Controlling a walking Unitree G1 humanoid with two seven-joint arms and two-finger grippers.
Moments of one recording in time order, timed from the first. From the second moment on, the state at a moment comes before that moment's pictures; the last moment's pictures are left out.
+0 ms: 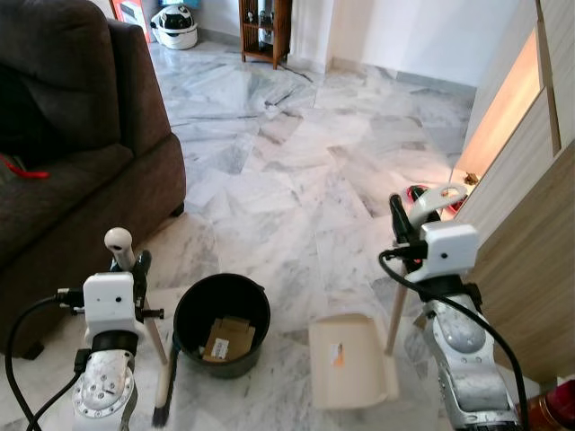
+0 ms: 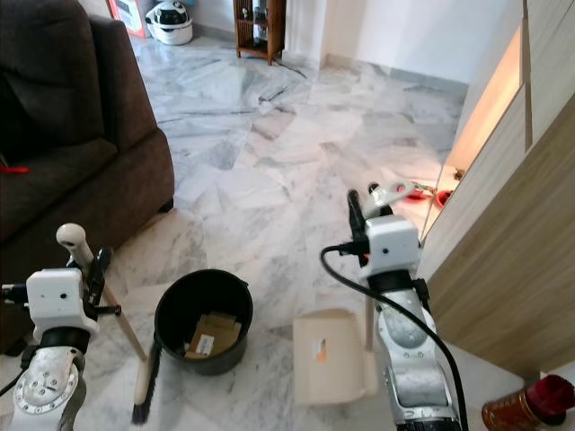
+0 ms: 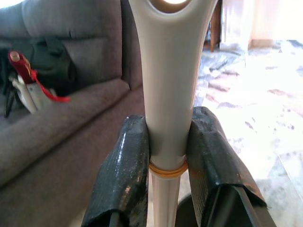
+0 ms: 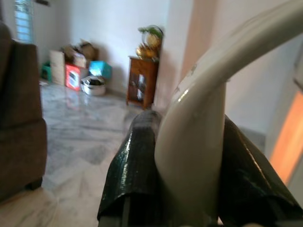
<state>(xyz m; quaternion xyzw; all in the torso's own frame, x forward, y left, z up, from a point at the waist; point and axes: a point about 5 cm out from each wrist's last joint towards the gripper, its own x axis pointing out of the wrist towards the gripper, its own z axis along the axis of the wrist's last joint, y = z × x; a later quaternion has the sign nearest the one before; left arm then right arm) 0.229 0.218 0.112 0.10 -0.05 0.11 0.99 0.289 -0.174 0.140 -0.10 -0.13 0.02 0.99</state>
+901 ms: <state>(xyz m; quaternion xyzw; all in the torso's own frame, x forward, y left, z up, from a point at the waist) 0.232 0.215 0.108 0.07 -0.05 0.11 0.99 0.301 -0.172 0.128 -0.03 -0.11 0.02 0.99</state>
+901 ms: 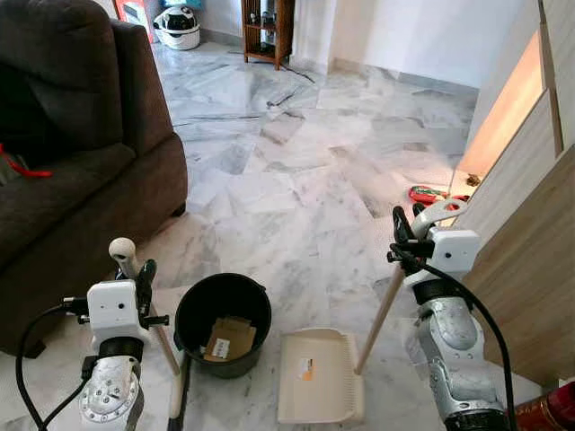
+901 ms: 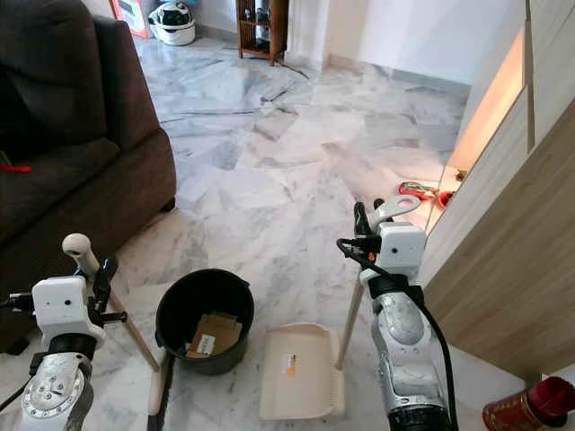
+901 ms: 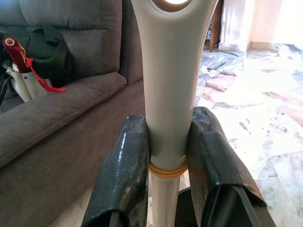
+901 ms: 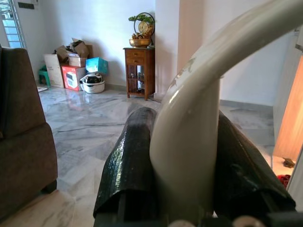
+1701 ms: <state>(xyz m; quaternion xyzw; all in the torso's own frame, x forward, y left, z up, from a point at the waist) 0.229 0.213 0.105 0.07 -0.05 0.11 0.99 0.302 -0.161 0.128 -0.02 -0.11 0.04 0.99</state>
